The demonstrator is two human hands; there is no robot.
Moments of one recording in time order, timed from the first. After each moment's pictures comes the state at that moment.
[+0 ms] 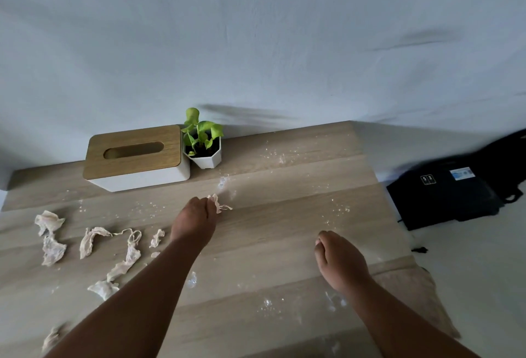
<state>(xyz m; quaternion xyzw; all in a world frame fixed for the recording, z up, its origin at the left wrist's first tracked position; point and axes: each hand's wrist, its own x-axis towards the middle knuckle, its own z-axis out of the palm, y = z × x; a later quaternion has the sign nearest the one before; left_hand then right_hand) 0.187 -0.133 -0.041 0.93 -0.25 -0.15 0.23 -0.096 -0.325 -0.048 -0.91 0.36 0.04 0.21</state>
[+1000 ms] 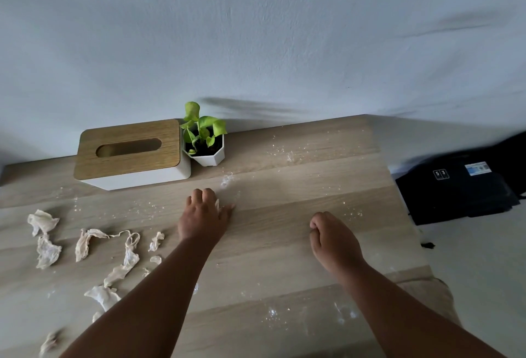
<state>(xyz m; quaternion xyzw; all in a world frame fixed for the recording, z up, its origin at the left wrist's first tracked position) 0.196 -0.148 -0.074 0.95 -0.27 -0.11 0.14 -0.039 -0.346 -0.058 -0.90 0.35 0.04 0.26</state>
